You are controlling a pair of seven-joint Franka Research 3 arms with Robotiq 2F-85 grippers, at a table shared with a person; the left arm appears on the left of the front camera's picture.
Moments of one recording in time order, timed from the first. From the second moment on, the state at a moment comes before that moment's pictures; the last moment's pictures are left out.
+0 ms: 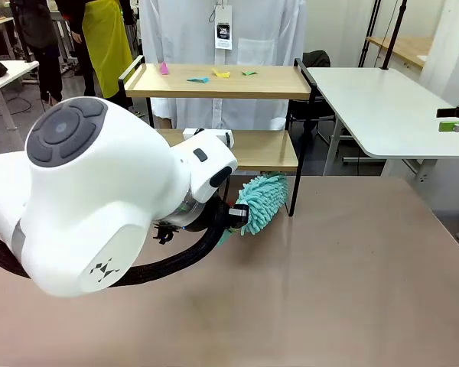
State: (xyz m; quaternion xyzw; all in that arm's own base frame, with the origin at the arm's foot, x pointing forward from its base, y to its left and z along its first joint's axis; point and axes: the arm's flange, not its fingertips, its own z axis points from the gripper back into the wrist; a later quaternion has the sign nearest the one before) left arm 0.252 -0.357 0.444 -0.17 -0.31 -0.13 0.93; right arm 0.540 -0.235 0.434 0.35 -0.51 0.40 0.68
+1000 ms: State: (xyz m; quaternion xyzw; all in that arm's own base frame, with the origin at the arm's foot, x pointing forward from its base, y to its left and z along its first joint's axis) left arm 0.259 -0.413 0.402 -0.13 -0.33 -0.08 0.93; right arm 0.540 -0.234 0.434 0.35 -0.51 0.40 0.68
